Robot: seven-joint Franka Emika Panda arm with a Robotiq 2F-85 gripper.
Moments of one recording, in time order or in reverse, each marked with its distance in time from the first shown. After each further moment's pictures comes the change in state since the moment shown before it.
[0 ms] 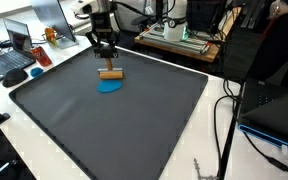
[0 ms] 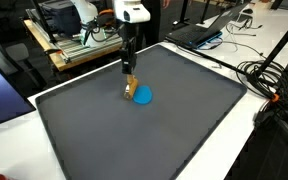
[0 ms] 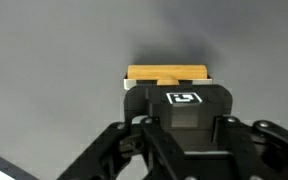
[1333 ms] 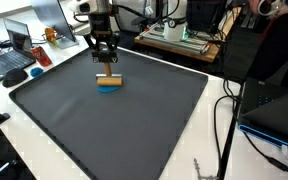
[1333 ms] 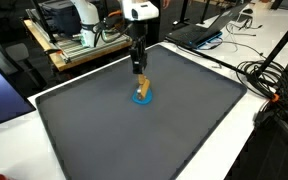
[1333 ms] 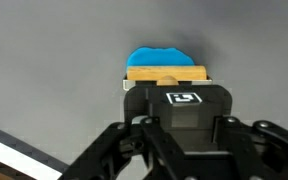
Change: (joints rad) arm 0.000 0.030 0.043 0.029 0.084 0.080 0.014
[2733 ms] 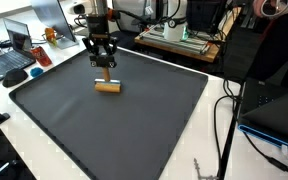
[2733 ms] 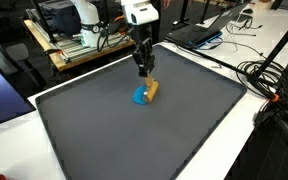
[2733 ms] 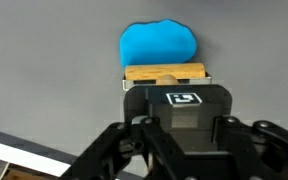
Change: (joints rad) arm -0.001 0.046 0.015 0.025 0.156 0.075 0.032
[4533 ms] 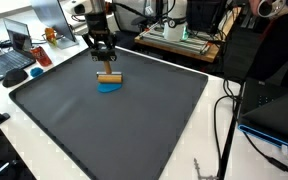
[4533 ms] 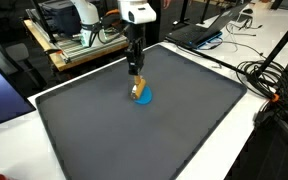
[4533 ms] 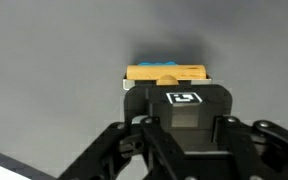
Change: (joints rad) arm 0.002 -0.025 -0.039 0.030 -0.160 -0.186 -0.002
